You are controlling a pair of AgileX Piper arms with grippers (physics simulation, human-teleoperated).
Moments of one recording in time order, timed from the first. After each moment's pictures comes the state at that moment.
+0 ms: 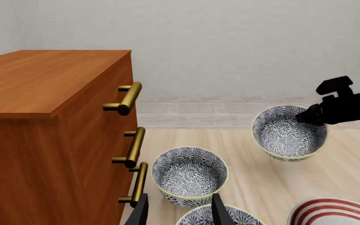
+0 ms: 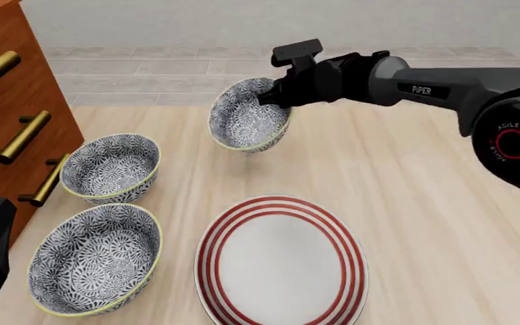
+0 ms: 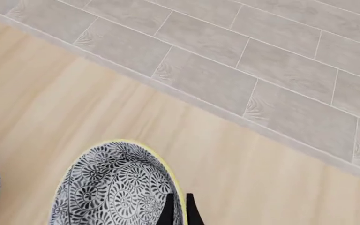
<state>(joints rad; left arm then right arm) 0.00 0.00 0.00 0.00 0.00 0.44 2.16 -1.70 0.22 -0.02</state>
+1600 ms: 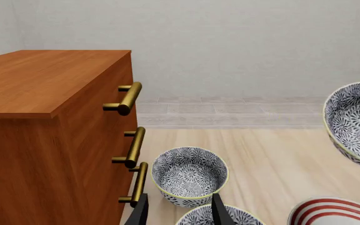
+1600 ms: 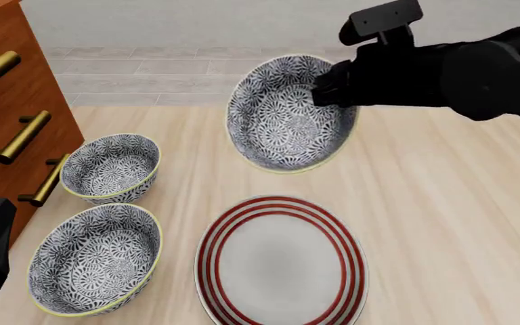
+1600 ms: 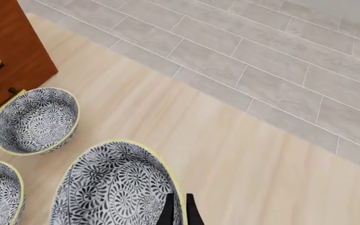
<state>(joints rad) 0.00 0.00 0.00 0.00 0.00 0.49 1.40 -1.04 0.19 -0.04</state>
